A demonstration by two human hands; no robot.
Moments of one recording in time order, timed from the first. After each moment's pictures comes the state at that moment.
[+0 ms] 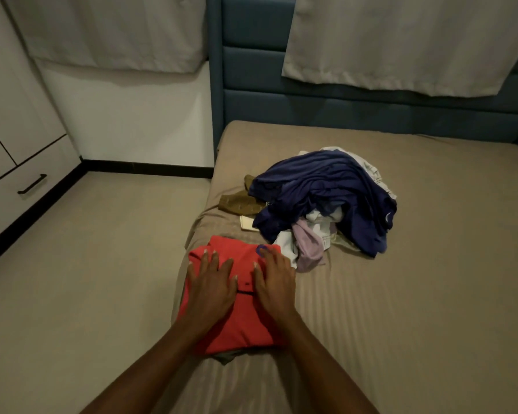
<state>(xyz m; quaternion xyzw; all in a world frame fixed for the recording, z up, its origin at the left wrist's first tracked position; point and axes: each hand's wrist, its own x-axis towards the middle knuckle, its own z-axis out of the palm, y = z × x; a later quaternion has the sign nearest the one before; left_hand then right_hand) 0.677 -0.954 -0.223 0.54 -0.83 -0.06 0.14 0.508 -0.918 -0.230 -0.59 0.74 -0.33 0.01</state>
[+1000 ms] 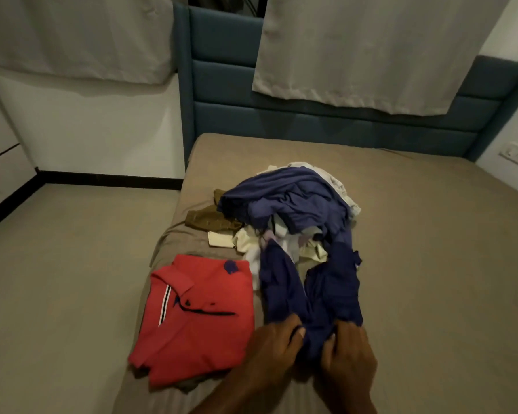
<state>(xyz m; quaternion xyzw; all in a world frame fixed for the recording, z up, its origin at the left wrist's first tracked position) 0.539 -0.840 -0.213 0.29 -0.86 -0.33 0.25 0.381 -0.739 -0.232 -0.47 0.81 -0.29 -0.20</state>
